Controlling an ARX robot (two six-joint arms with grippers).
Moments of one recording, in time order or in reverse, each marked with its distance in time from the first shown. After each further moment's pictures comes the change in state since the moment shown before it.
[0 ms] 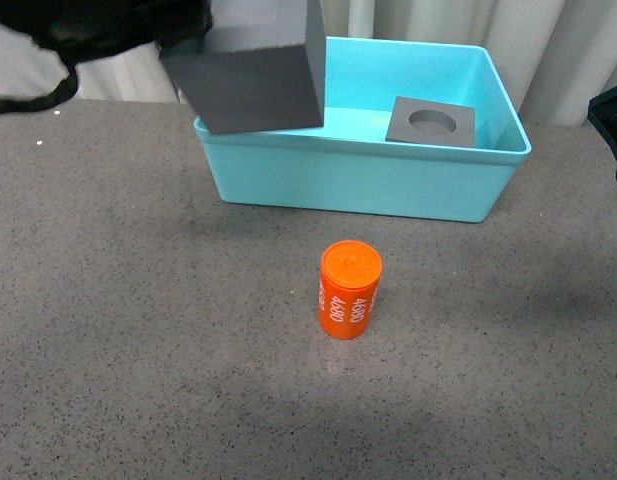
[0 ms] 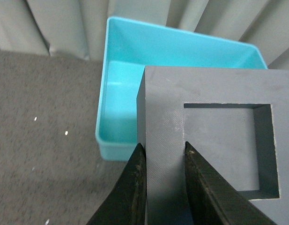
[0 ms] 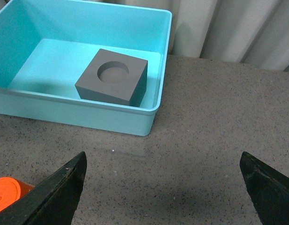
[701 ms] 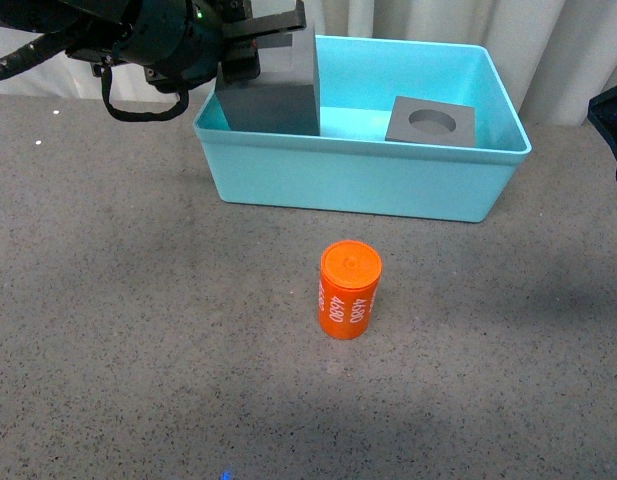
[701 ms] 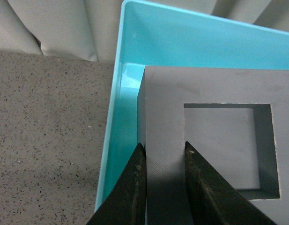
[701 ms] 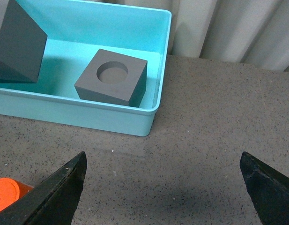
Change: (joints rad) left arm 0.059 0.463 0.395 -0.018 -0.009 0.020; right arm 0.000 0.000 0.000 0.000 0.000 0.000
